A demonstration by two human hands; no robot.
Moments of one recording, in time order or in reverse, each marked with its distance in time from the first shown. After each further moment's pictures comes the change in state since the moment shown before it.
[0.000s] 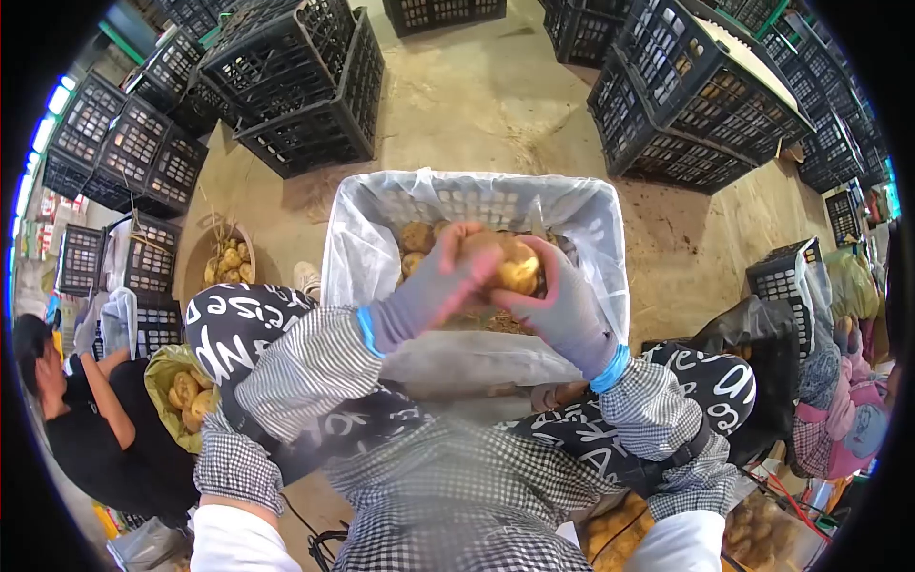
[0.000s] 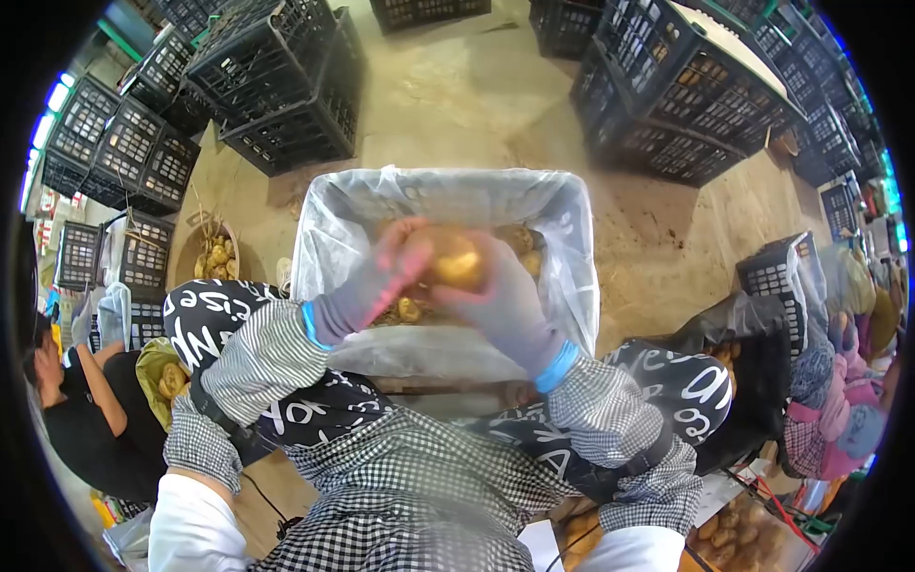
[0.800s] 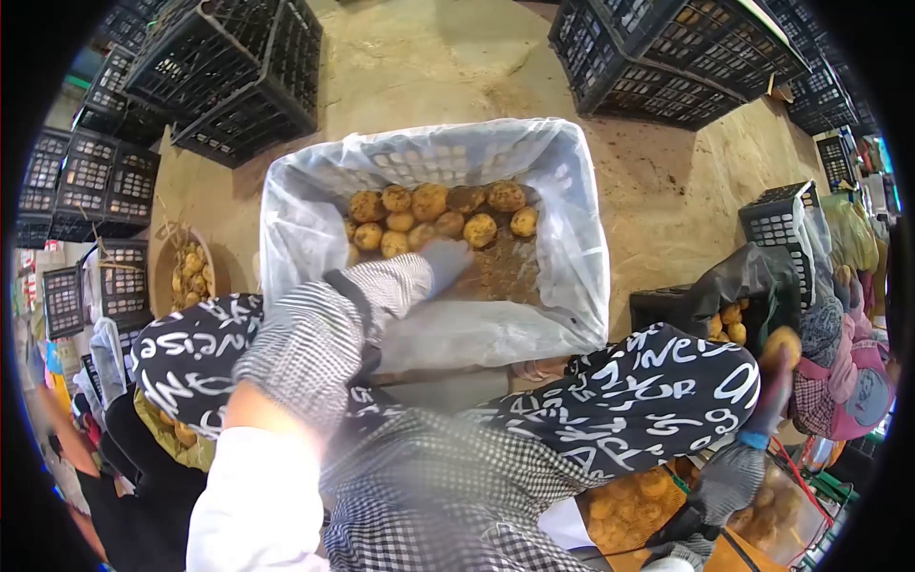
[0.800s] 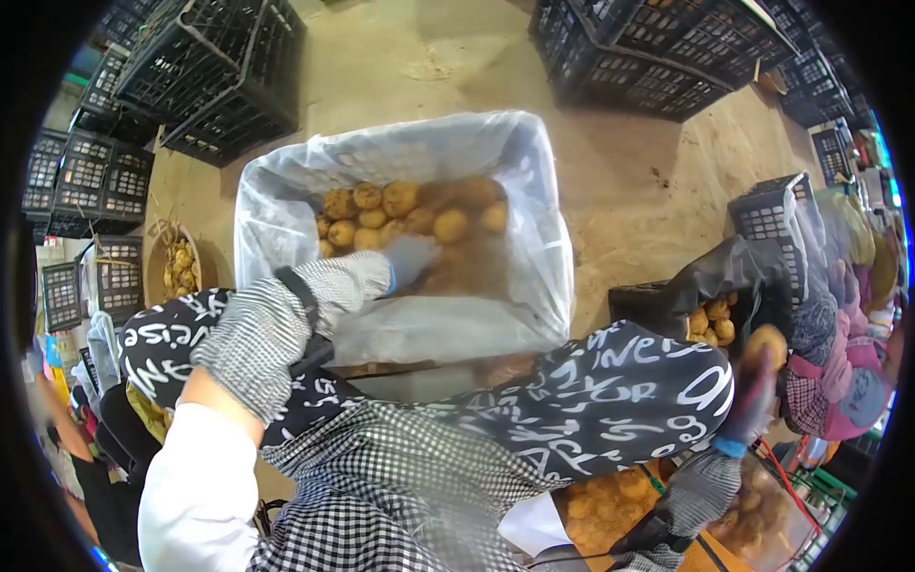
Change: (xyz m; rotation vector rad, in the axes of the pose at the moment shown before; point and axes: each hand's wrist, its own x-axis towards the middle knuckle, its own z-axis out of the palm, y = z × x) left_hand 0.130 -0.241 -0.049 1.791 -0.502 0.127; right_hand -0.296 0.185 -0.312 0.612 0.923 0.420
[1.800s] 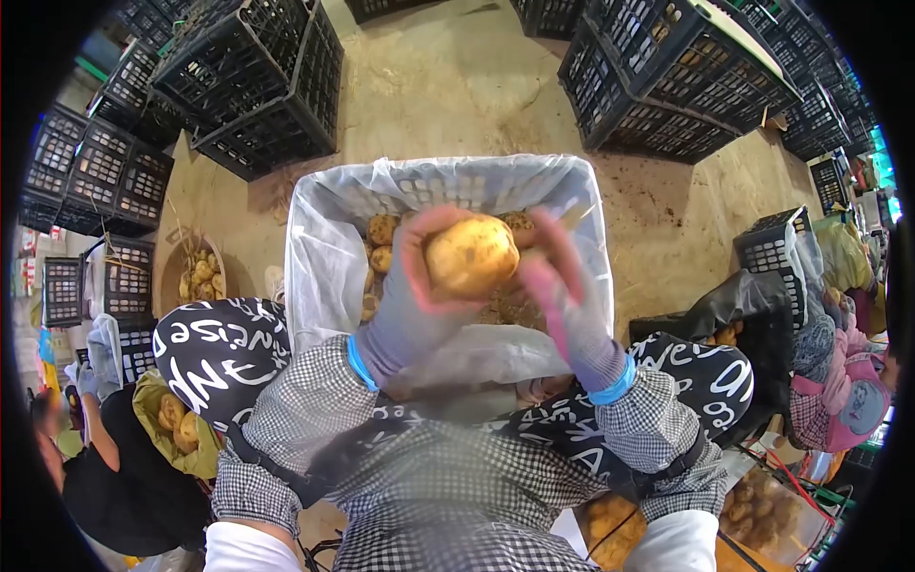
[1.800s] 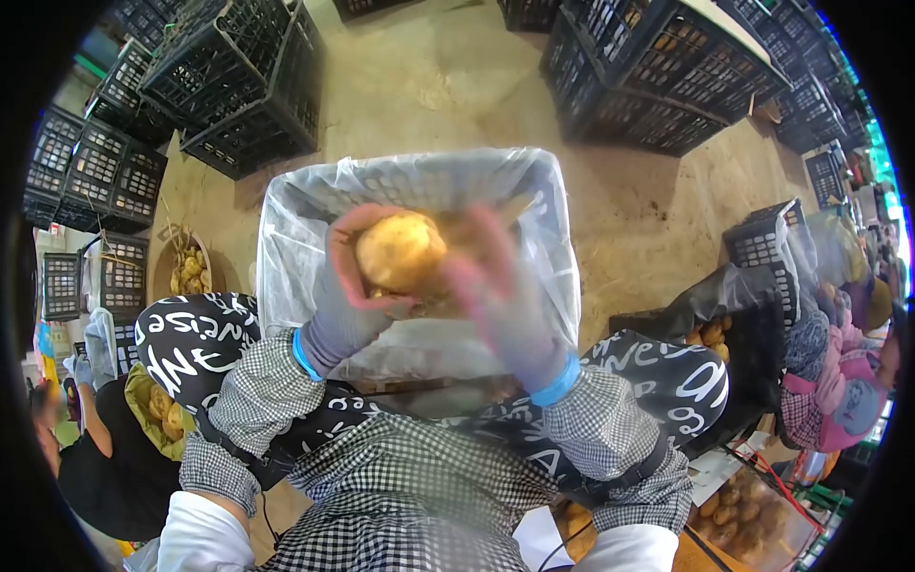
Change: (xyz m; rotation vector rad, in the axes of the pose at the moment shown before) left_hand -0.135 0.062 -0.200 -1.322 1.056 0.277; right_hand -0.124 0.043 0.427 -0.087 -0.857 -0.187
